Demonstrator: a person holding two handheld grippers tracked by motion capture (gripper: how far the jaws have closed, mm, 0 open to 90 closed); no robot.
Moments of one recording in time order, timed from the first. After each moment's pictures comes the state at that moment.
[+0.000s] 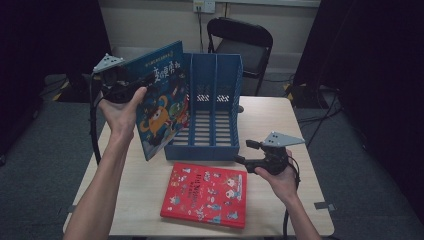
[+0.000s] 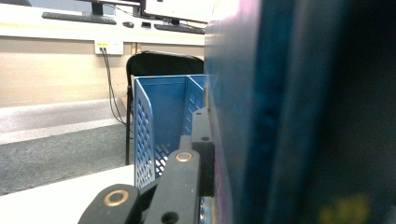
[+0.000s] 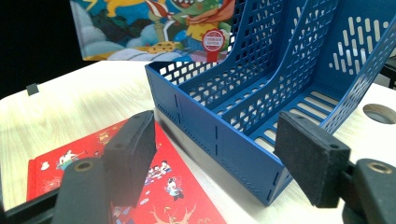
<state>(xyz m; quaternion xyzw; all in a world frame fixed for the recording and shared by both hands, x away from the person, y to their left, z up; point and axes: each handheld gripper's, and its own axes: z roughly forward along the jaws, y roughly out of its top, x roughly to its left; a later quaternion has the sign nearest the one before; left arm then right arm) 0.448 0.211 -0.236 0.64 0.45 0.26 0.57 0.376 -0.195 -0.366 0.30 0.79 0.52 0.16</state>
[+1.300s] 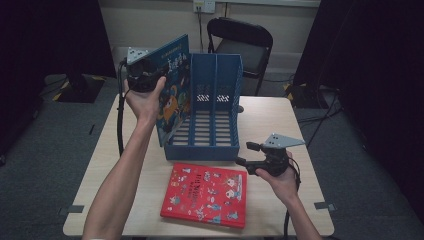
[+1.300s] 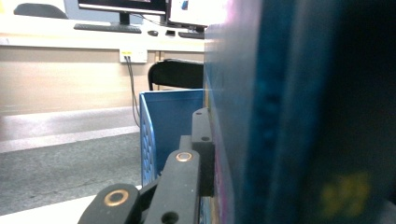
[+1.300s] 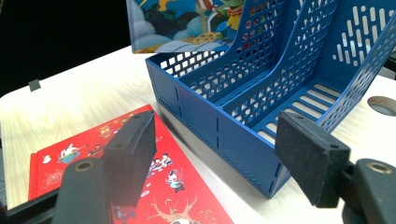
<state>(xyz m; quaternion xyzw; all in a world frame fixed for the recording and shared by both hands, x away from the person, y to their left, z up) 0.497 0.173 -0.249 0.61 0.47 0.32 0.55 0.376 -0.198 -0.372 0.30 0.79 0.51 0.15</state>
